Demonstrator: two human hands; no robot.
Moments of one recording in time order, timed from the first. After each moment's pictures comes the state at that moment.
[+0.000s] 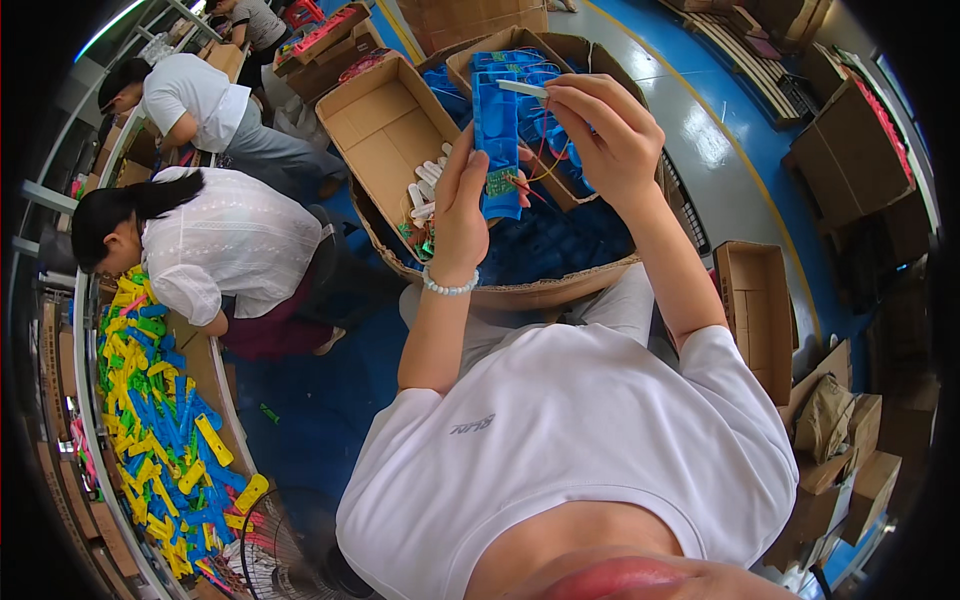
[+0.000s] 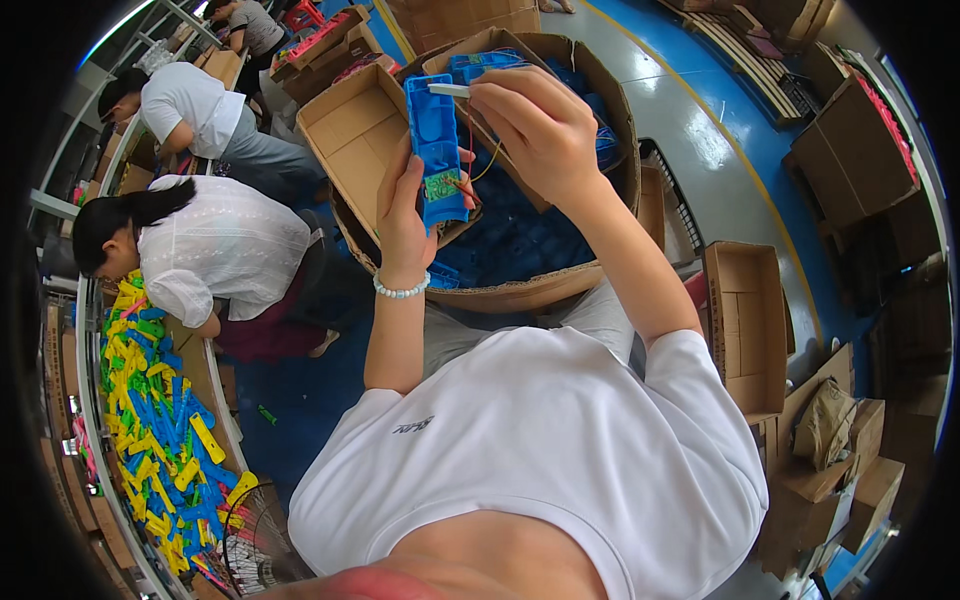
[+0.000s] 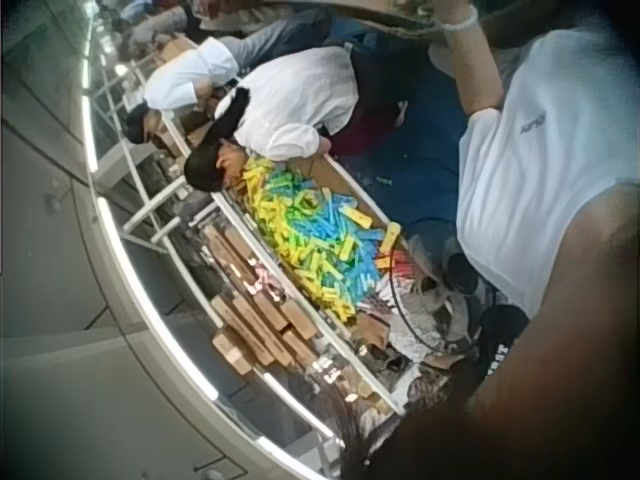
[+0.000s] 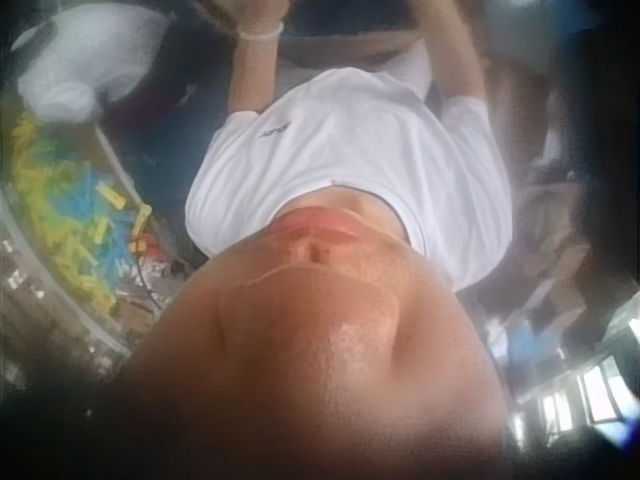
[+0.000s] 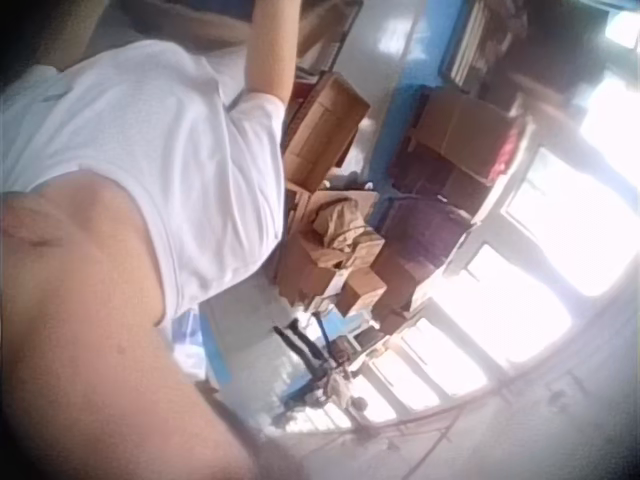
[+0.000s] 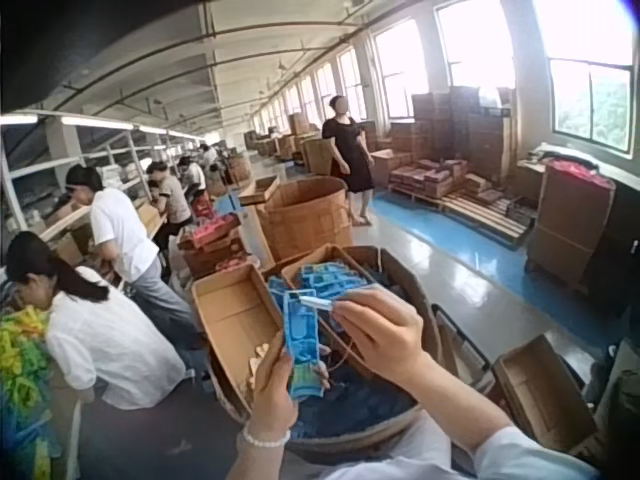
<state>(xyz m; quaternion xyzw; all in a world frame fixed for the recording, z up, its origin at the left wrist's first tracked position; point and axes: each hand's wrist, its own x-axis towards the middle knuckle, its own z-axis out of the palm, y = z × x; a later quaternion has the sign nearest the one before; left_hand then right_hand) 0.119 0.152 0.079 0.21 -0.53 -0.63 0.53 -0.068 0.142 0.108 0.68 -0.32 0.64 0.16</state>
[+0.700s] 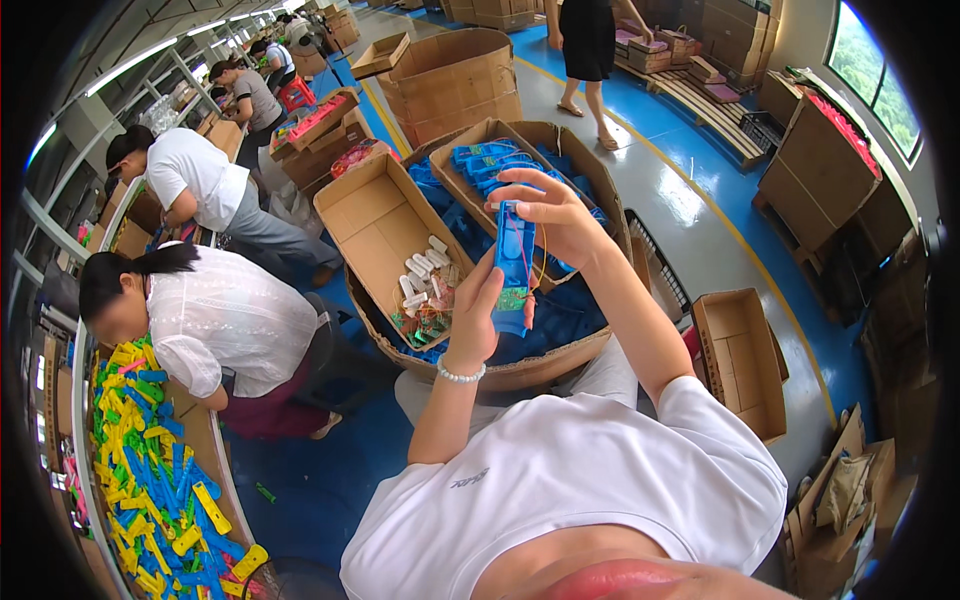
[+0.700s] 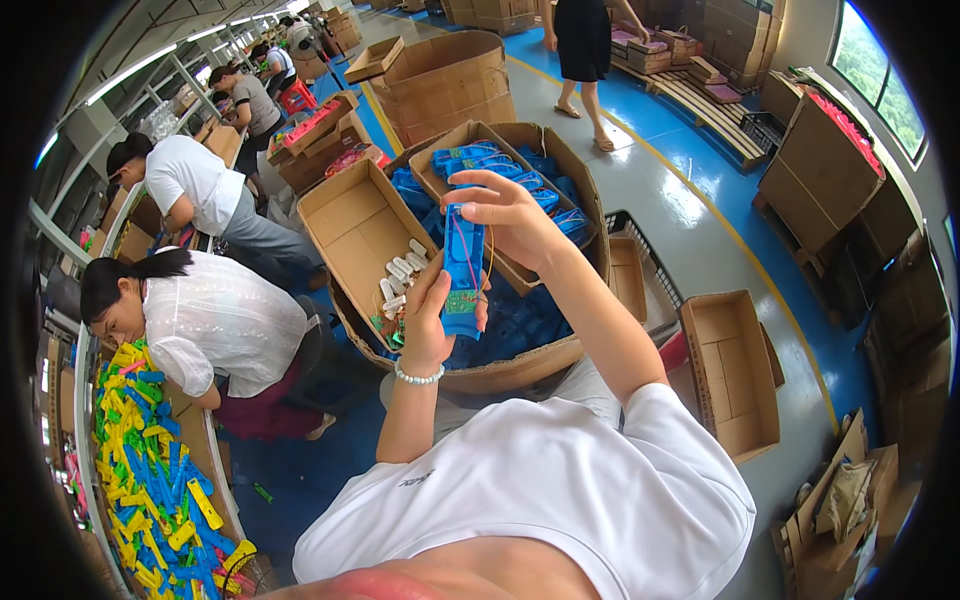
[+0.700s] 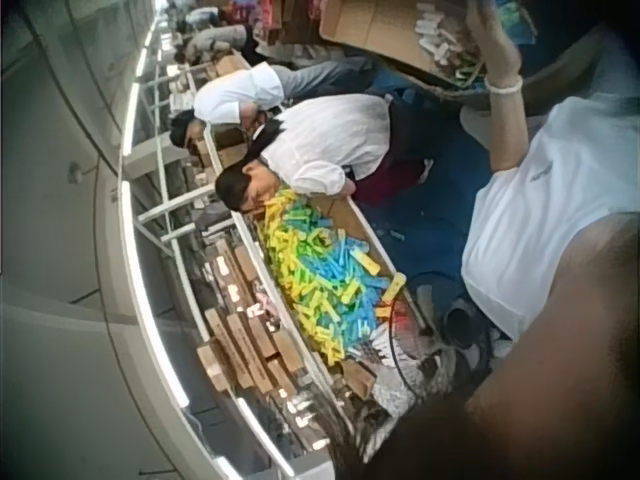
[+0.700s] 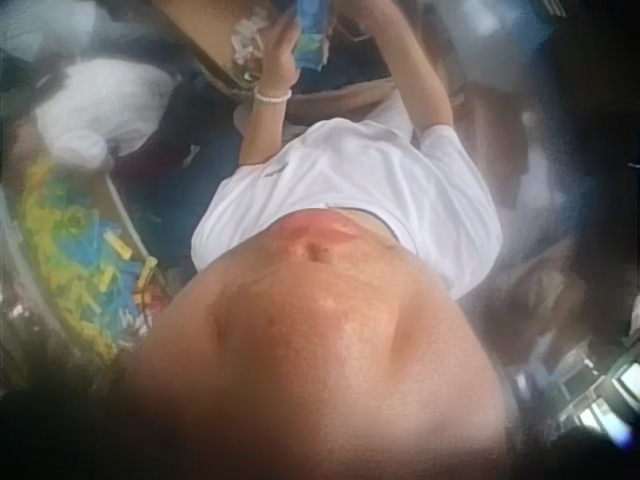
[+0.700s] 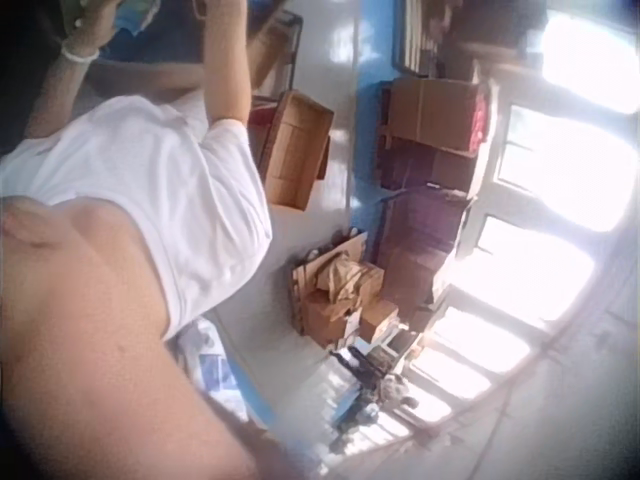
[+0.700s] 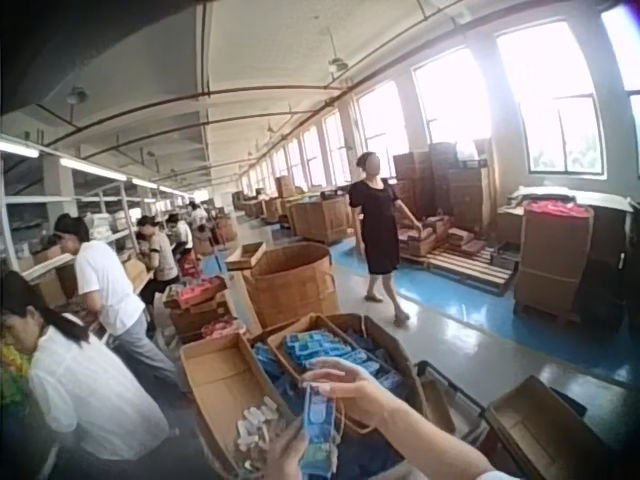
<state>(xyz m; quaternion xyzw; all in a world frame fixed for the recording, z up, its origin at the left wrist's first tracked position) 0.100 0.141 0.049 0.20 -0.52 -0.69 0.46 -0.084 0.092 0.065 0.42 -0.18 0.59 -0.66</state>
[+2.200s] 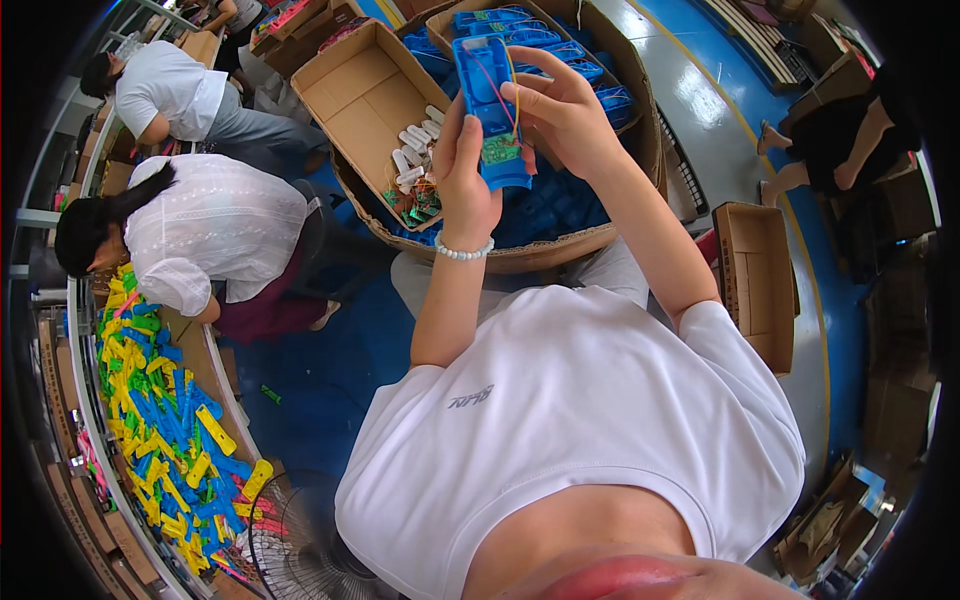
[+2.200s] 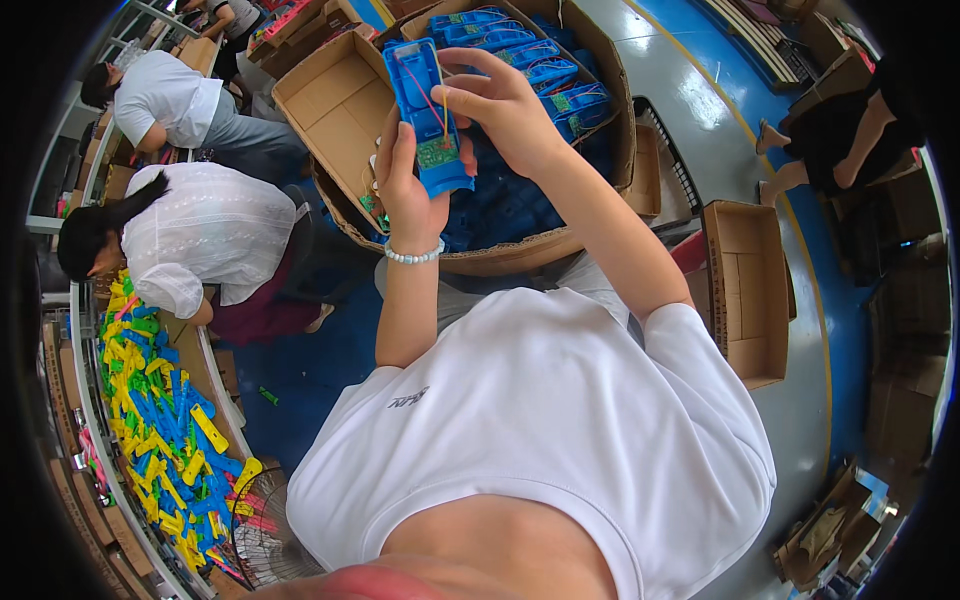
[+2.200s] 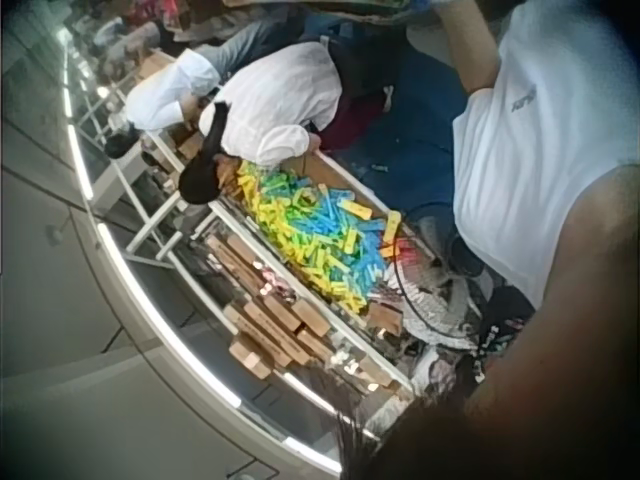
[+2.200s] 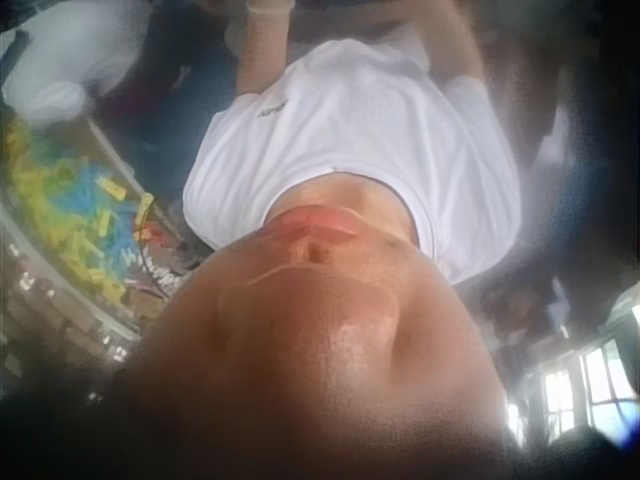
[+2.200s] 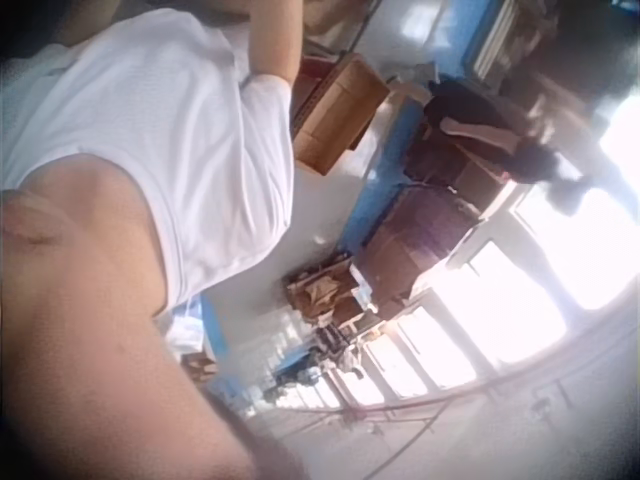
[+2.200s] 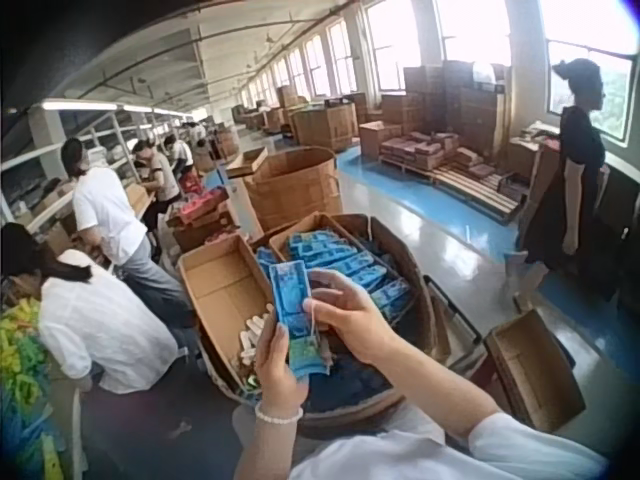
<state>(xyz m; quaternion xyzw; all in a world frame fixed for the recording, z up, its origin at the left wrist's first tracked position) 0.083 0.123 0.041 0.19 -0.51 -0.60 0.58 -0.062 0.117 0.057 0.43 -0.26 0.63 -0.59</state>
